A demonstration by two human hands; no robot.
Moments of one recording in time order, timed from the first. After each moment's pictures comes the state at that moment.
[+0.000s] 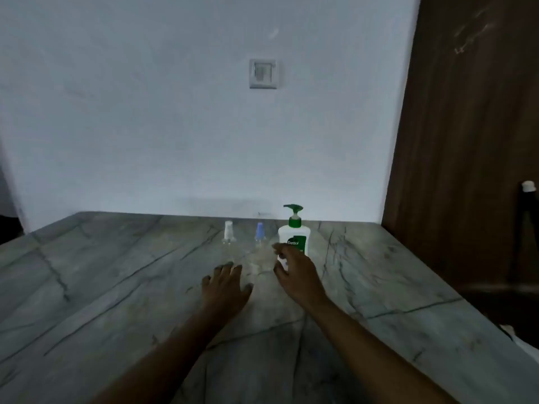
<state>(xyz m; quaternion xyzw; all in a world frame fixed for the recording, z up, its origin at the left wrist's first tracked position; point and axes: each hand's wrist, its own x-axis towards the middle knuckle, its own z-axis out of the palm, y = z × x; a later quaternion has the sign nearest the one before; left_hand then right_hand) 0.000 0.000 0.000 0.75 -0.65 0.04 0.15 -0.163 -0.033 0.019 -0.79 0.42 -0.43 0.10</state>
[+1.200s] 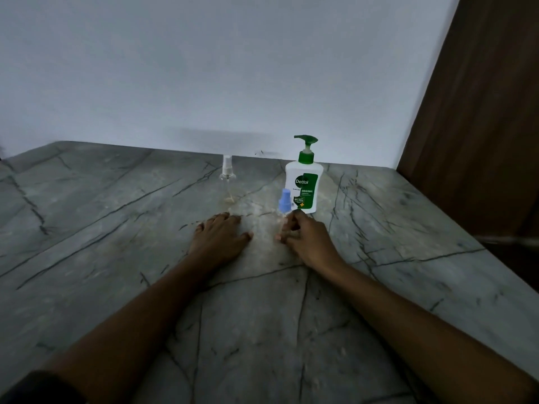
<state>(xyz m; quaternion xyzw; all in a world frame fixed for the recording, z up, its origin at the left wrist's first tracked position) 0.016 -0.012 -0.020 0.74 -0.65 -0.06 0.17 -0.171 -0.031 -0.013 -0.76 0.50 -0.35 0.25</state>
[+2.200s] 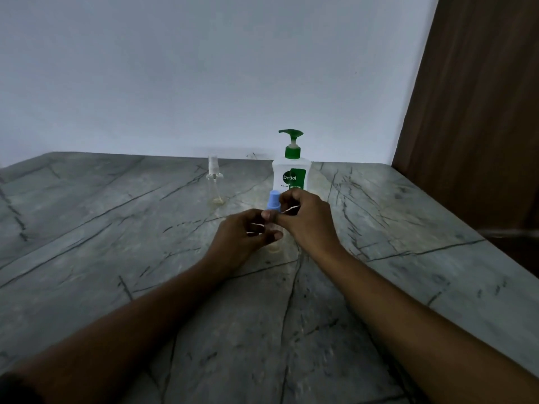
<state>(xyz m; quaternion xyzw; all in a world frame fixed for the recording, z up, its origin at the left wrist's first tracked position) -0.040 0.004 -0.015 0.54 -0.68 -0.20 0.45 -0.183 -0.019 0.012 -0.72 0.45 -0.48 0.21</state>
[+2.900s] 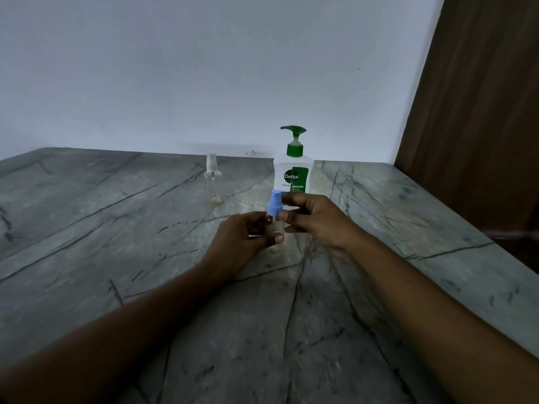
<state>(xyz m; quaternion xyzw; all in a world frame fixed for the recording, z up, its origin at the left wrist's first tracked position) -0.044 0.007 -0.014 0.54 -0.68 -0.21 0.45 -0.206 -0.037 0.017 -0.71 0.35 -0.38 0.48</state>
